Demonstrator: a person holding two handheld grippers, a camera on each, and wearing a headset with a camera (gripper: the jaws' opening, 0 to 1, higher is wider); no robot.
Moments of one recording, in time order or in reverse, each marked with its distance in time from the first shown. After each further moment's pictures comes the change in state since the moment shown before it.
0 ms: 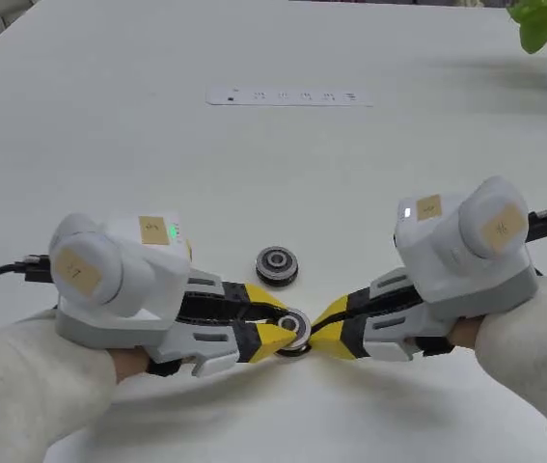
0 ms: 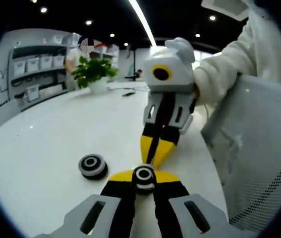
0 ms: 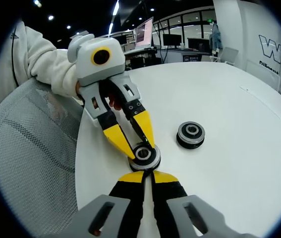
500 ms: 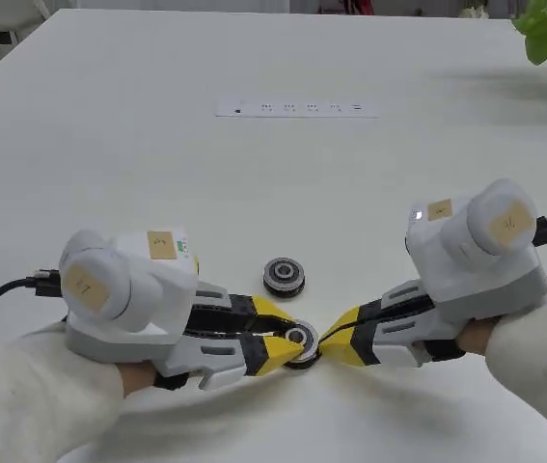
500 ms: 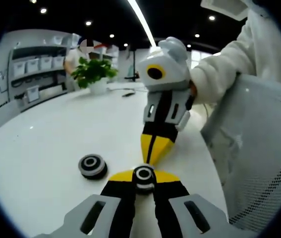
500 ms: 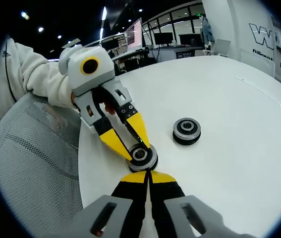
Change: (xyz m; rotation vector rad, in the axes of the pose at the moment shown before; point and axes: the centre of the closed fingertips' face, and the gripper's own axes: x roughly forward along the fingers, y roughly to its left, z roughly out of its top) left arm 0.000 -0.001 0.000 0.006 -0.004 0.001; right arm -0.005 -0.004 0.001 0.119 -0.009 0.006
